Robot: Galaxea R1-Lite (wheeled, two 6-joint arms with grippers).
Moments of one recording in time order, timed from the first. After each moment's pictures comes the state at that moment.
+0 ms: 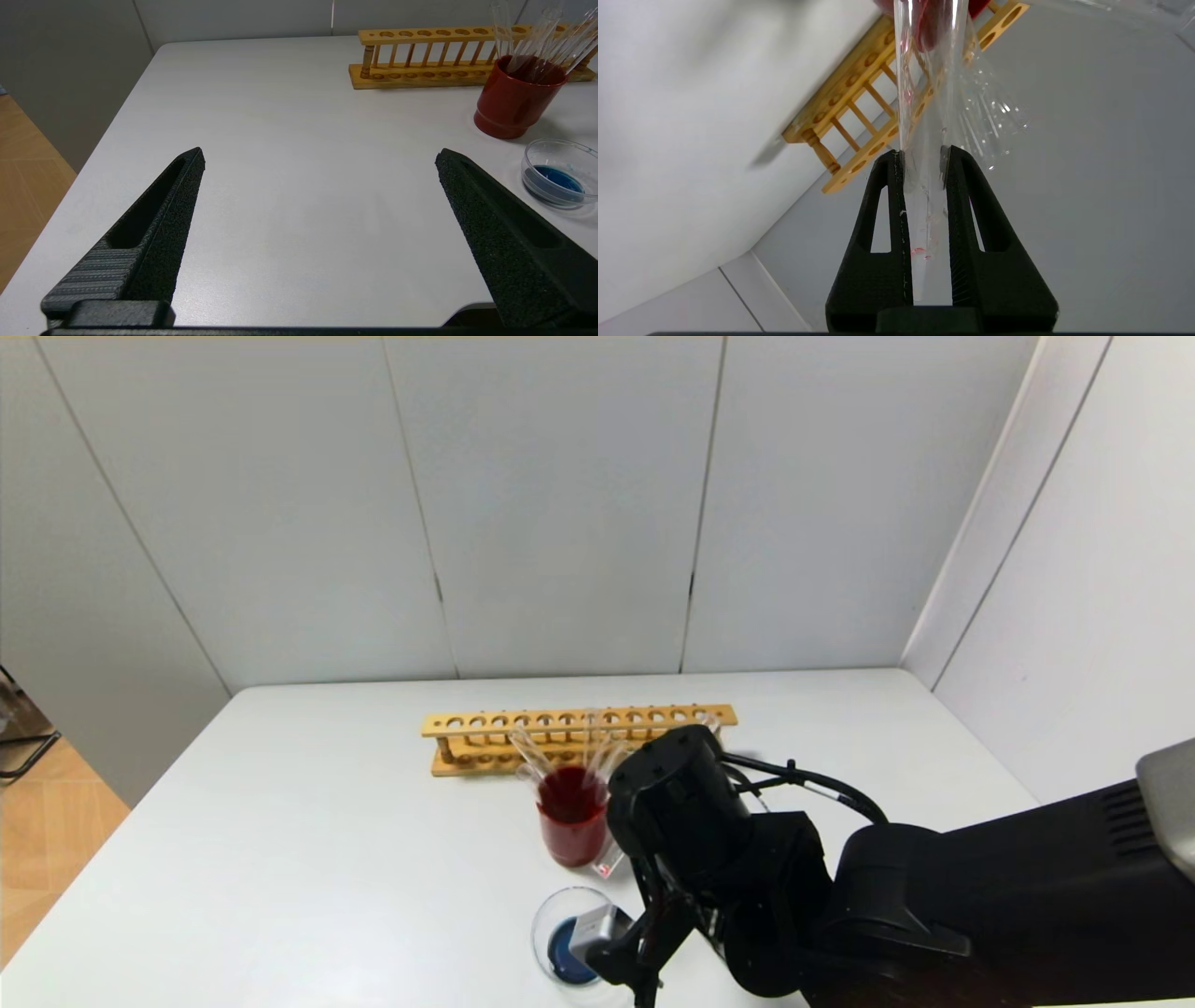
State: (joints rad) left arm 0.00 0.00 -0.01 0.02 0.00 -0.01; right arm 0.96 1.97 -1.02 -0.28 -0.57 -1.81
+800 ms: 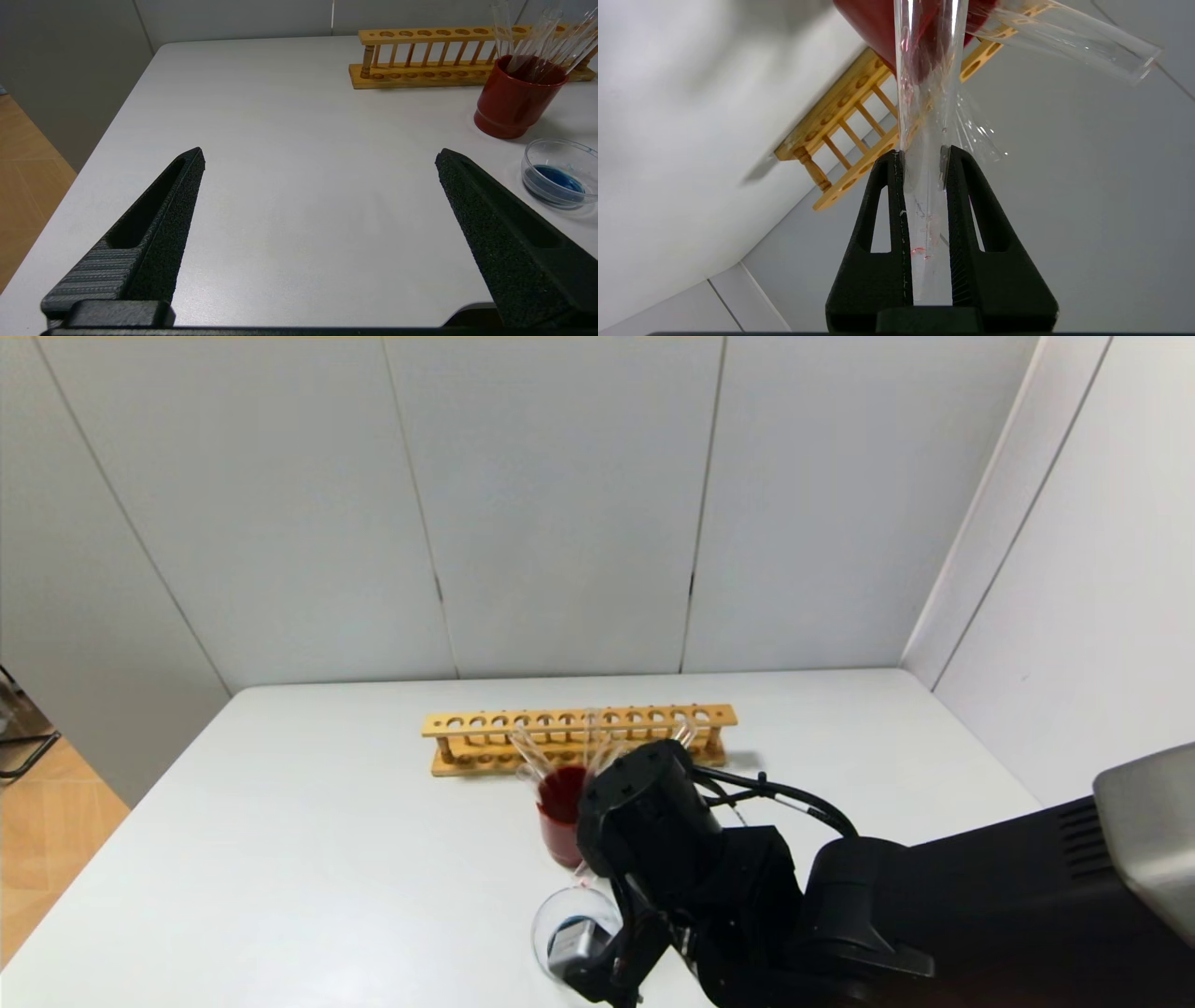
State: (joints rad) left arm 0.00 0.00 -0.01 0.02 0.00 -0.01; right arm 0.99 2.01 -1.04 -0.28 -0.57 -1.81
